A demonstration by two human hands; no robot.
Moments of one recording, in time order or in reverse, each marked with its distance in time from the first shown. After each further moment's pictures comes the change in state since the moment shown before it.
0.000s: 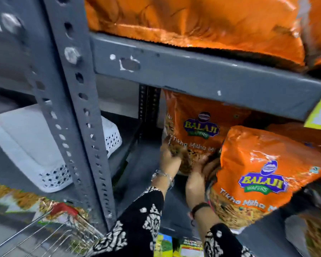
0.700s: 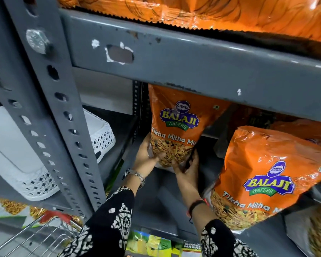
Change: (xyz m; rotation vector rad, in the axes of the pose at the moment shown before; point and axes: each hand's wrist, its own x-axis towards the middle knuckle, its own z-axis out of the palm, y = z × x) left_hand 0.031 -0.032 -0.062 0.100 -0.124 0.000; right_hand 0.013 0.018 0.021 0.085 -0.300 0.033
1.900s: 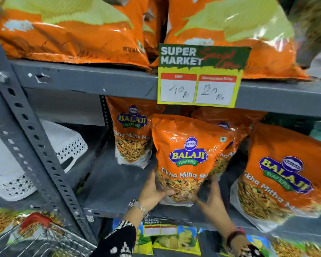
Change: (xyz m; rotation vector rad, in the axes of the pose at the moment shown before) left_hand -0.126 0.018 0.119 0.240 -0.284 -0.088; right_hand -0.075 0.019 -0.211 -0.295 -0.075 -0.220
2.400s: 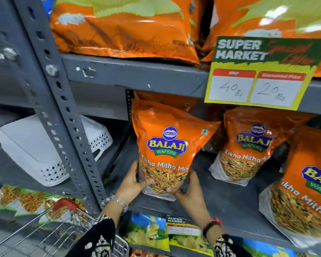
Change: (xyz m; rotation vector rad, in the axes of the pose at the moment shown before) left_hand -0.017 -0.033 -0.108 -0.002 0.182 -0.043; right_hand 0.012 -0.036 0.107 0.124 -0.152 -0.025
